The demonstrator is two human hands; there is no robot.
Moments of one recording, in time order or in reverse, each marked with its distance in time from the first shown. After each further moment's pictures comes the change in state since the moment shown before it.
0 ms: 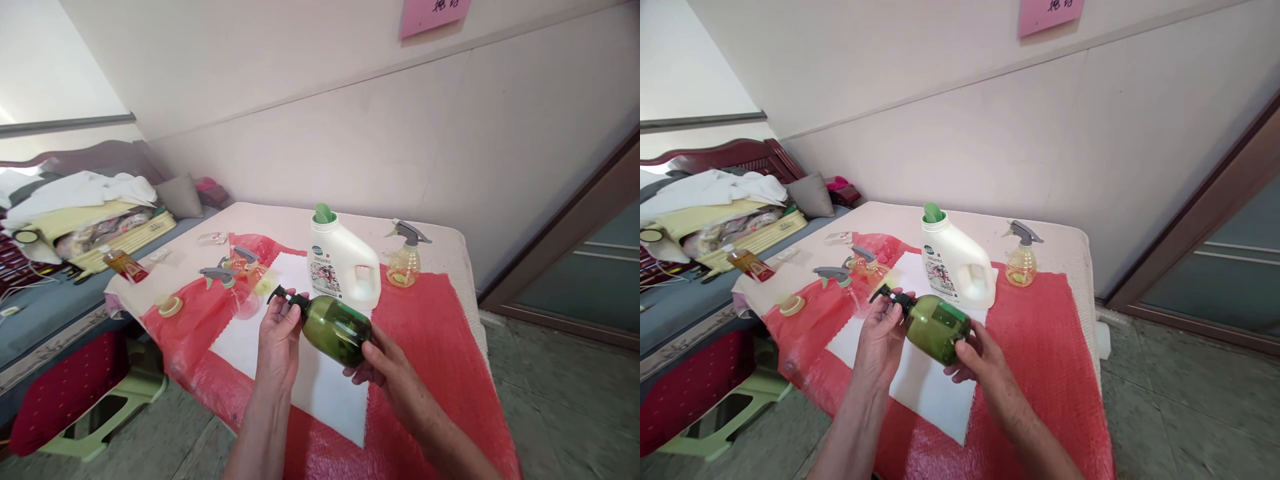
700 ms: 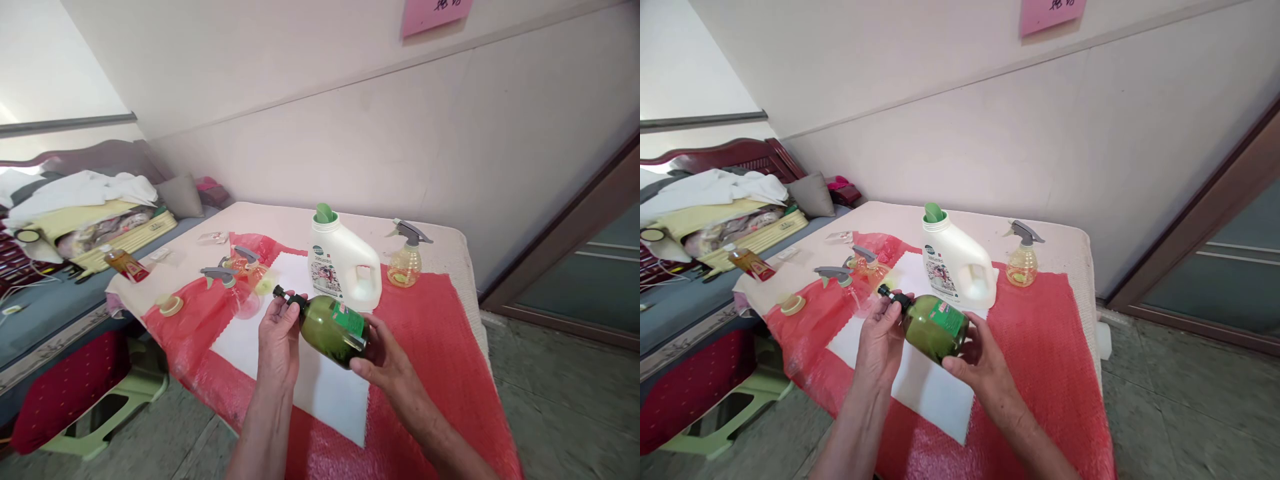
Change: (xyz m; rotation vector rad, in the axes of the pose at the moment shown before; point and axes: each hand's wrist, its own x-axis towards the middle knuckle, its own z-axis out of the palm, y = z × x) left_hand 0.004 -0.003 0.000 -0.021 0.103 0.026; right_hand 0.006 0.010 -0.005 -0.133 -0.020 -0.202
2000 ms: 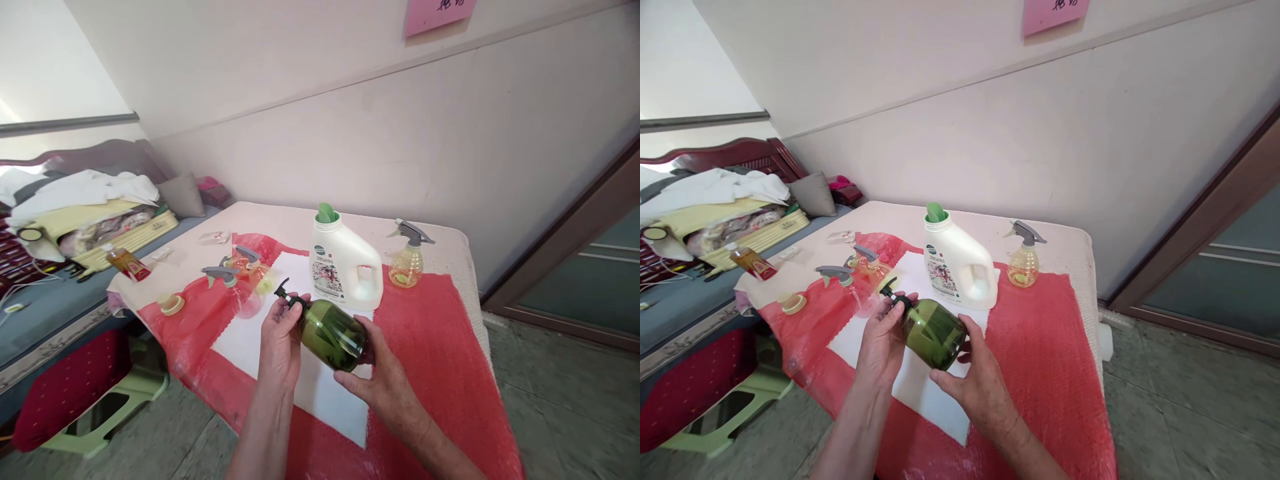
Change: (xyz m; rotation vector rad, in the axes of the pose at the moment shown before) left_hand -0.002 0.000 -0.003 0.018 -0.029 -0.076; right_hand -0.005 0.006 0.009 -0.424 0.101 -0.033
